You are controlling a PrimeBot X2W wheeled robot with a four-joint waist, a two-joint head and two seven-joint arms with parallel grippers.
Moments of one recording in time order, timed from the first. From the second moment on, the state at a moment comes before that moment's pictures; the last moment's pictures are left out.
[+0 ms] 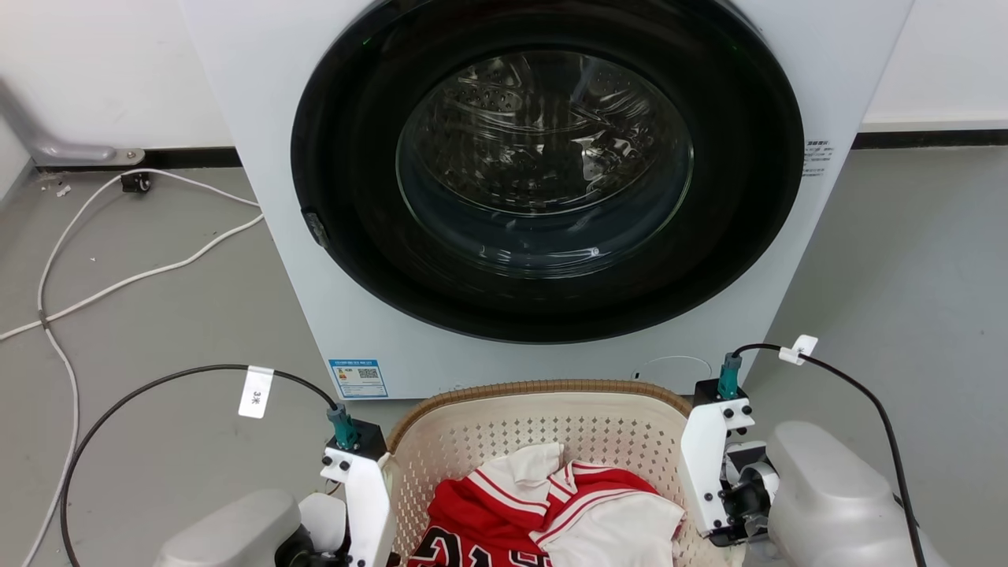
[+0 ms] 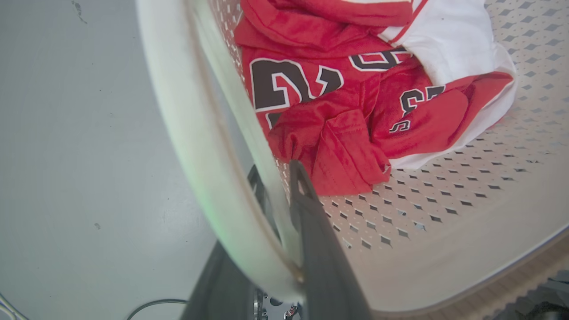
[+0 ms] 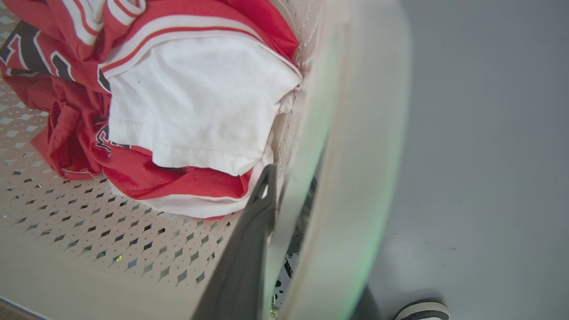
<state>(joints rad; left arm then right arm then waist) -0.64 0.49 -1.28 0.64 -1.30 -0.12 0.55 -0.70 -0.05 0.50 1.22 0.51 0.13 0.82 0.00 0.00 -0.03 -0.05</state>
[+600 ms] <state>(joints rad) -0.63 0.49 -1.28 0.64 -1.29 -0.12 0.55 -0.70 -0.05 0.53 1.22 0.54 0.13 0.82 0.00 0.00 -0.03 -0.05</state>
